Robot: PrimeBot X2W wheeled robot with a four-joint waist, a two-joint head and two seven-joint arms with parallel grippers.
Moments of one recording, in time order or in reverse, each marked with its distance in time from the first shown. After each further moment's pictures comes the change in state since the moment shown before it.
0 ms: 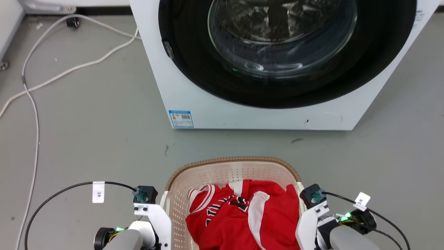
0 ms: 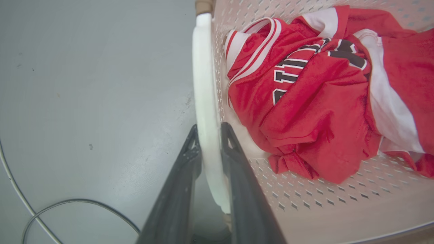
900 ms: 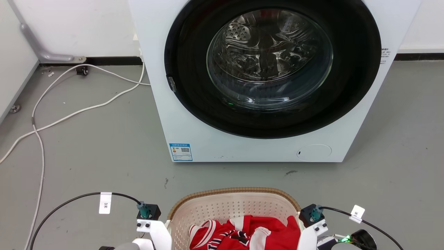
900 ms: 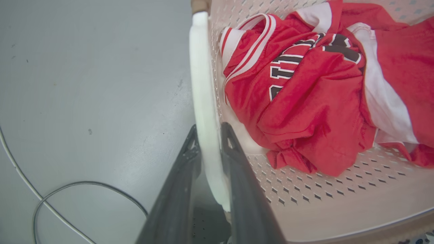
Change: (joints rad) left arm 0.063 0.054 -0.179 -0.067 -0.179 -0.001 0.186; right arm 0.065 -0.037 0.206 -0.044 0.239 0.000 0.147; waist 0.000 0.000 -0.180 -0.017
